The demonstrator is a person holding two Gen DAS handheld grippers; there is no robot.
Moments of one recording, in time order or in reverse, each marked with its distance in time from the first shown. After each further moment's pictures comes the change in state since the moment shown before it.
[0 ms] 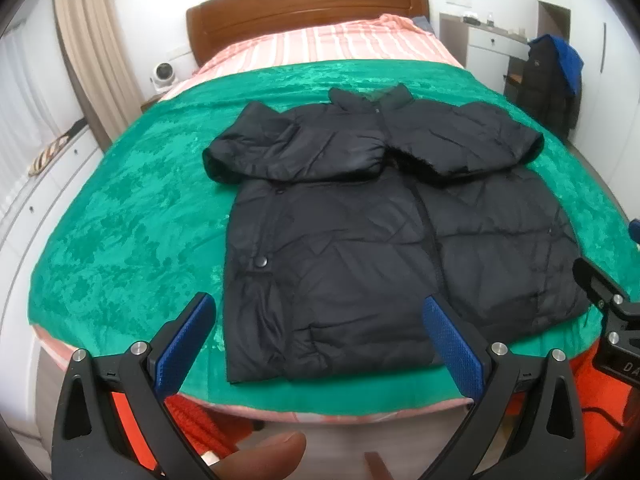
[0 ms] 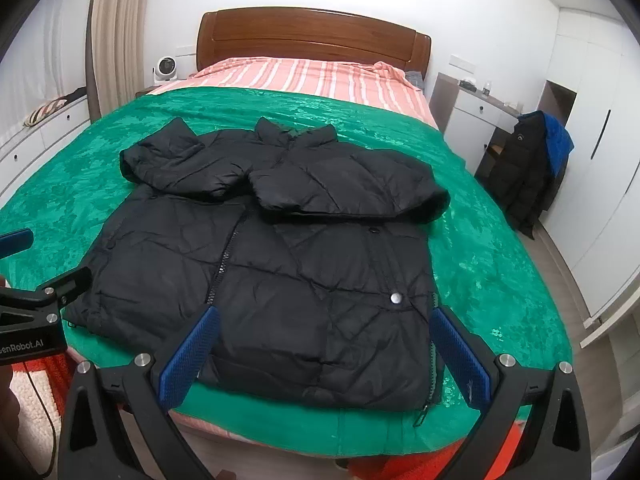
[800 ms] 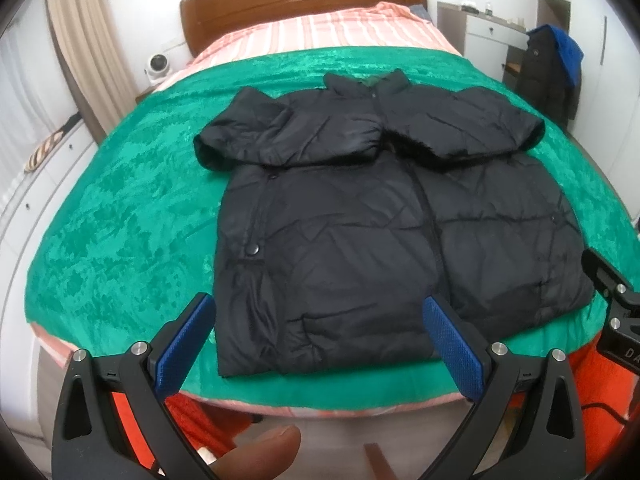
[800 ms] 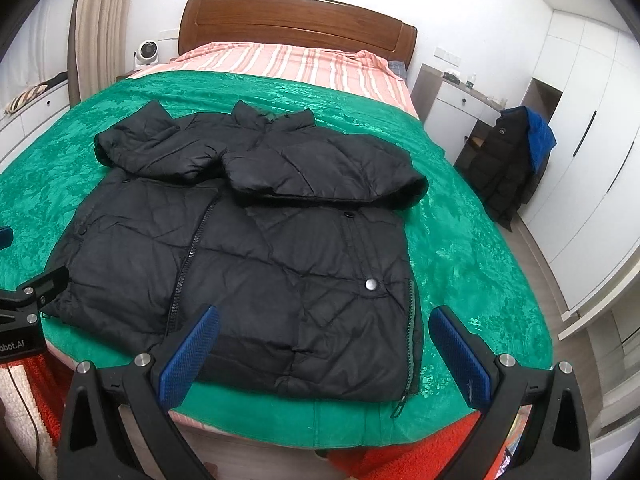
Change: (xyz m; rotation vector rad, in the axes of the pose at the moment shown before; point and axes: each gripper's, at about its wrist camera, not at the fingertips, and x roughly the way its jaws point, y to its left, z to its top) left arm 0.013 -0.002 -0.004 0.005 0.045 -0.015; right arm 0.010 -0.005 -0.004 -0.013 0.048 -0.087
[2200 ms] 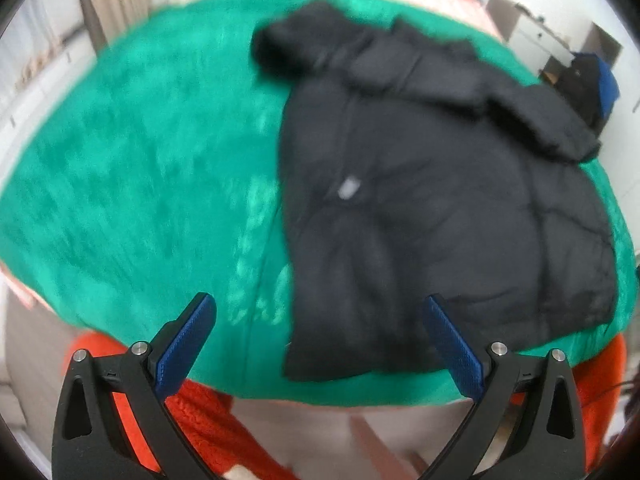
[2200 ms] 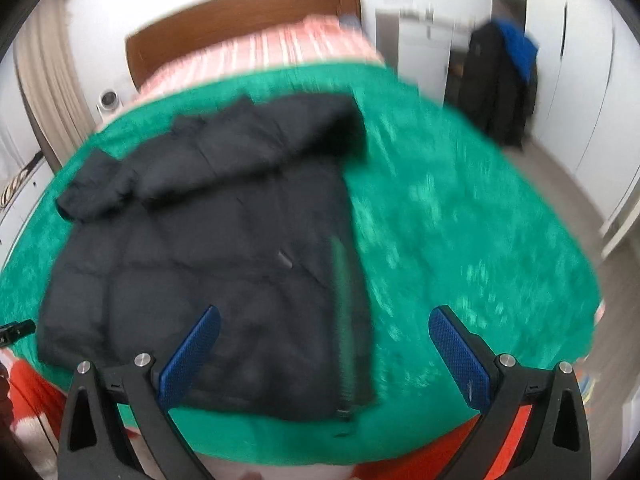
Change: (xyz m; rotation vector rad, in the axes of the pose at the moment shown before) left arm 0.100 0.120 -0.028 -0.206 0.254 -0.118; right arm 0.089 -0.124 -0.040 0.289 0.129 0.151
